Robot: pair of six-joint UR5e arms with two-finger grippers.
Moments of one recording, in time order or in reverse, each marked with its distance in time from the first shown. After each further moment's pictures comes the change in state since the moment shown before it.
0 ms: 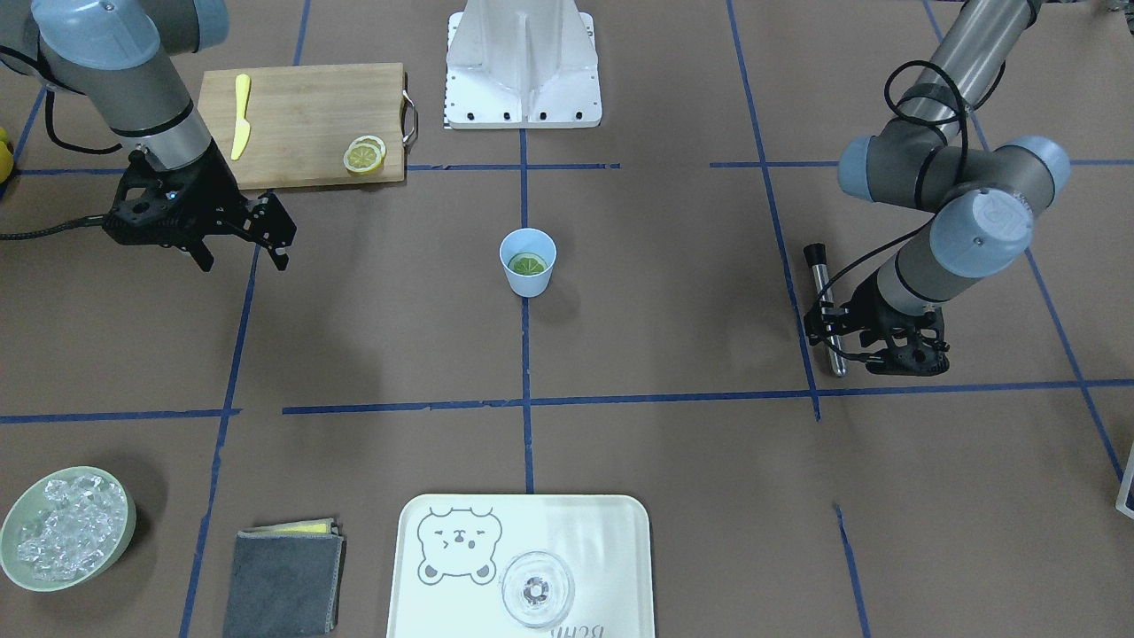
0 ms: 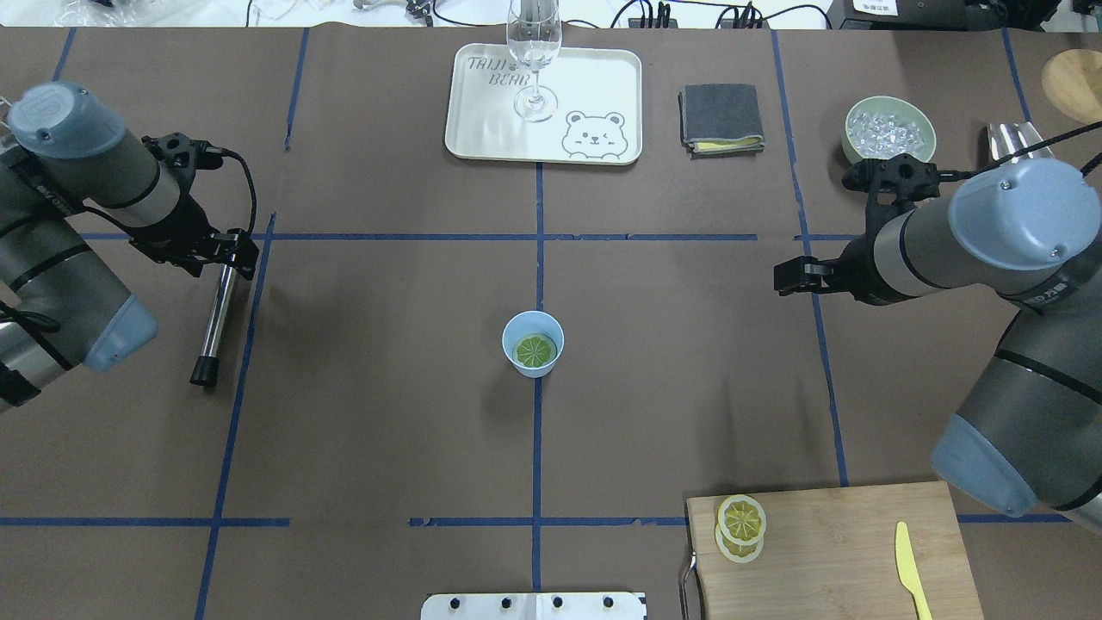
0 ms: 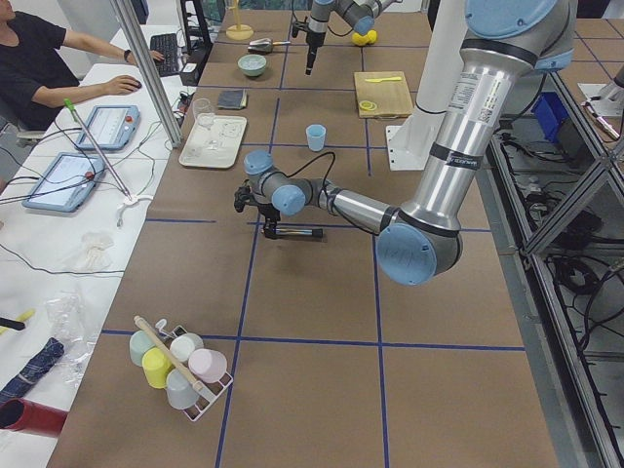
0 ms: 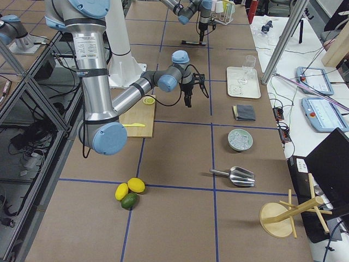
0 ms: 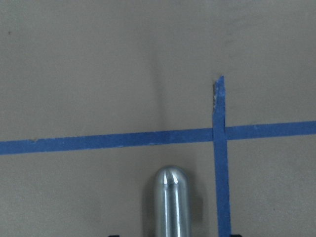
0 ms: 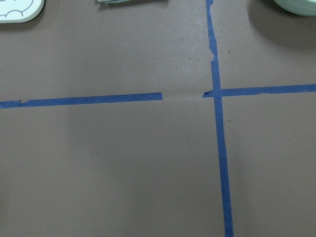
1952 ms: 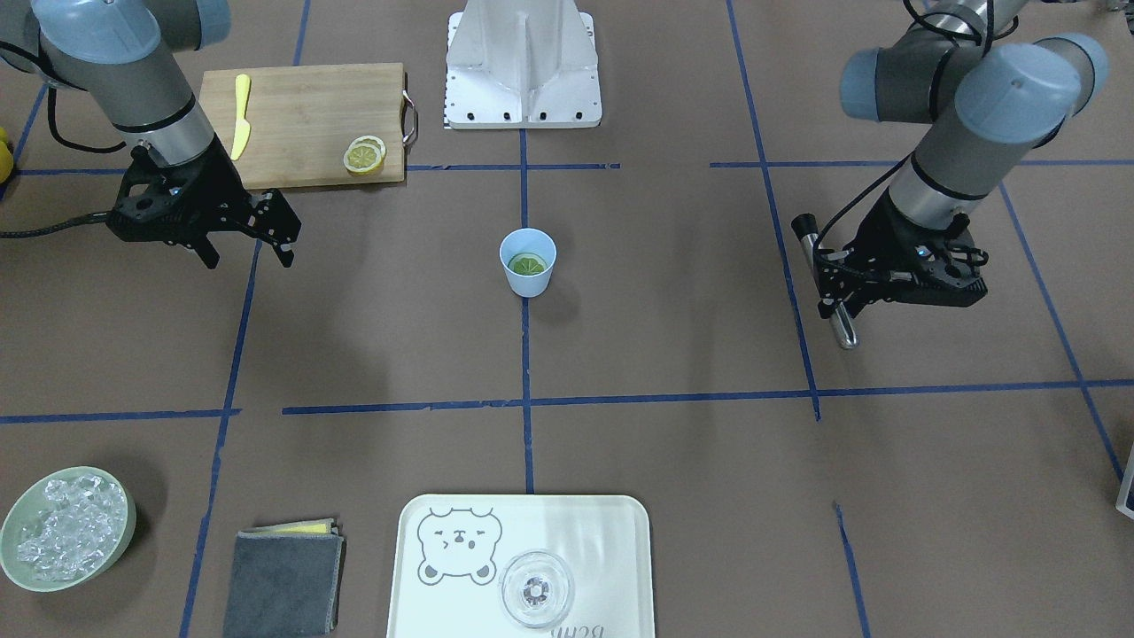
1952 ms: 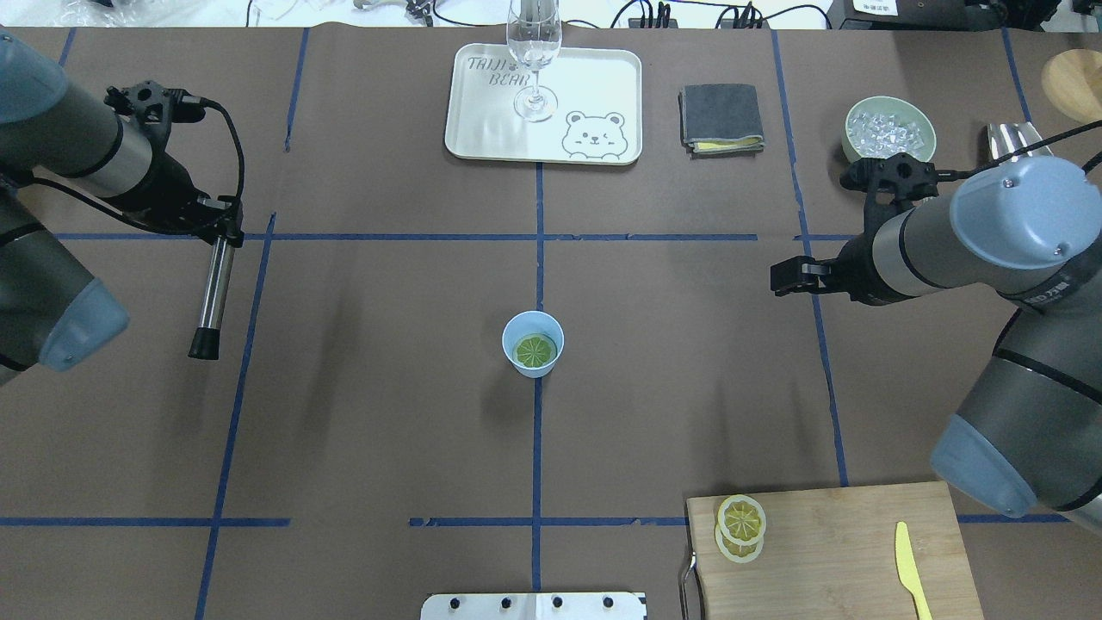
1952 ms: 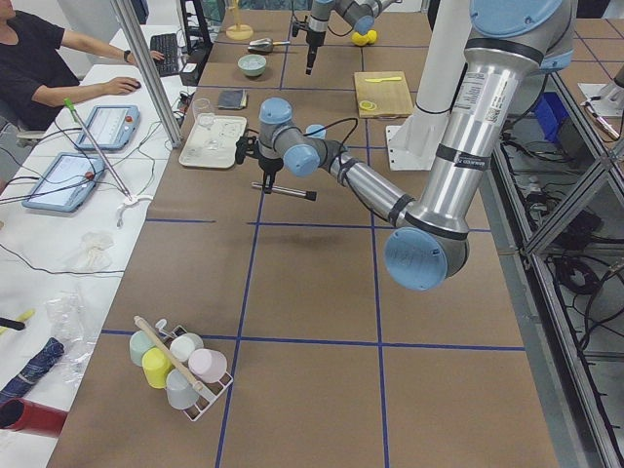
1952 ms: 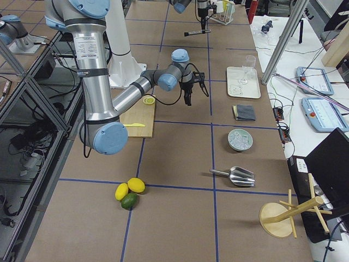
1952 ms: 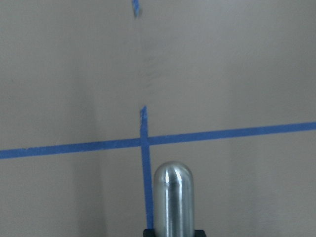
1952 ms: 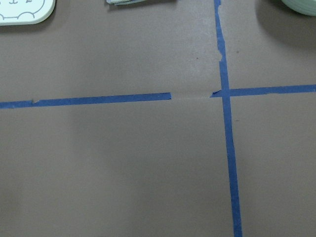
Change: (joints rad) left arm -0.030 0.032 -0.381 0.067 0.157 -0.152; right arm 0.000 0.009 0.007 0.003 0.008 0.005
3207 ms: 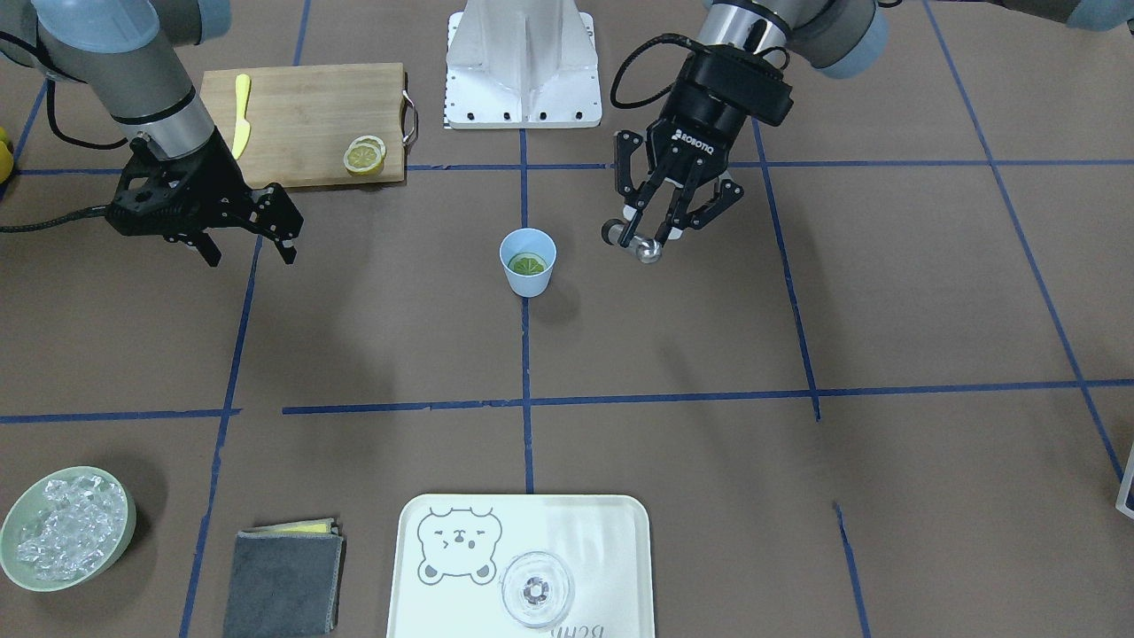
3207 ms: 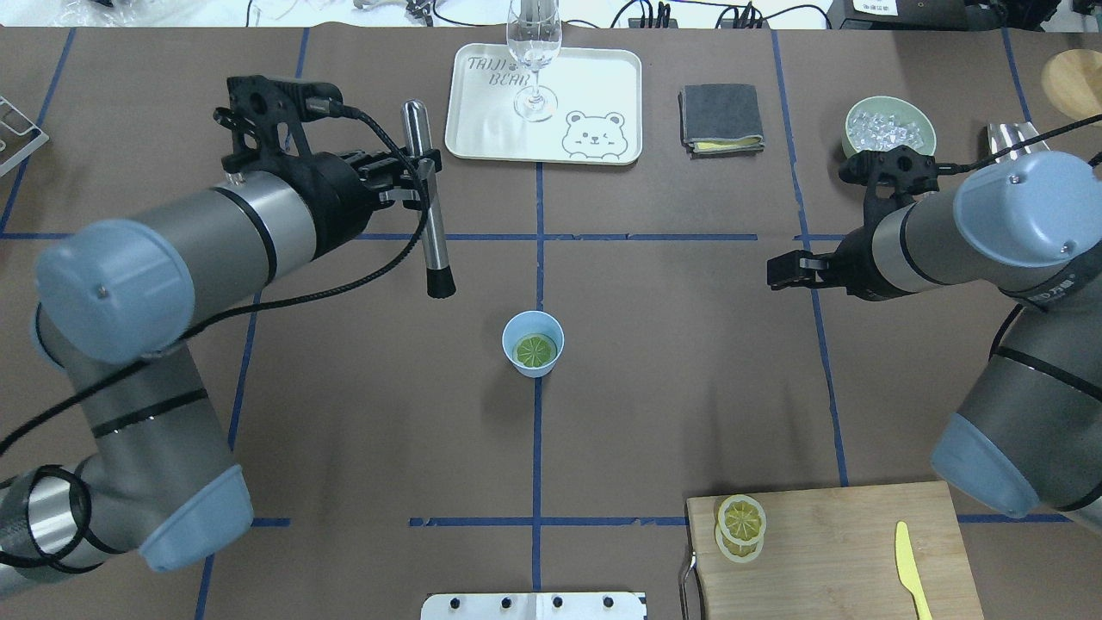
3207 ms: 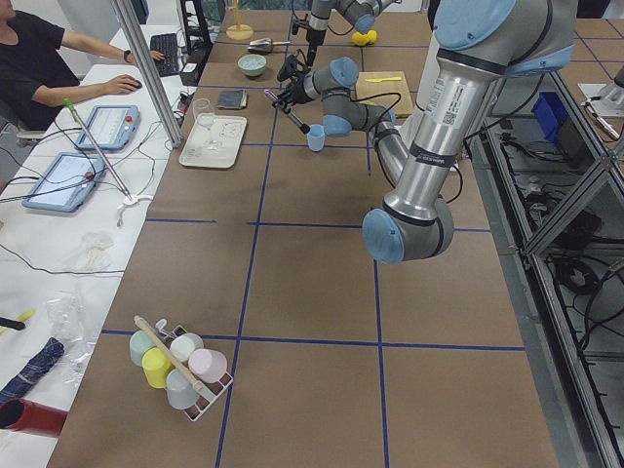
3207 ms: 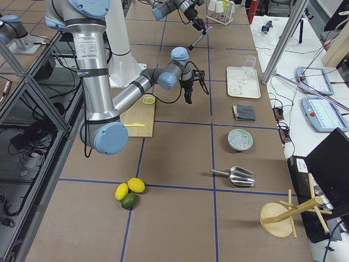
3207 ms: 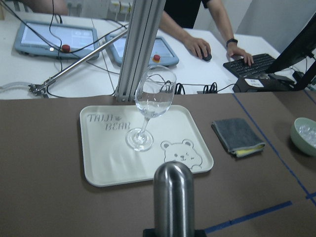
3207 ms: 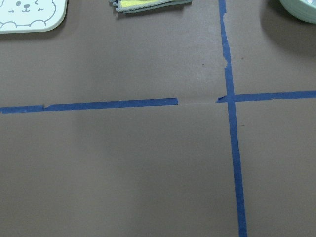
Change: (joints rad) left arm 0.404 -0.128 -0.088 -0.474 0.799 -0.080; right arm 0.003 0.003 0.014 0.000 -0.005 0.001
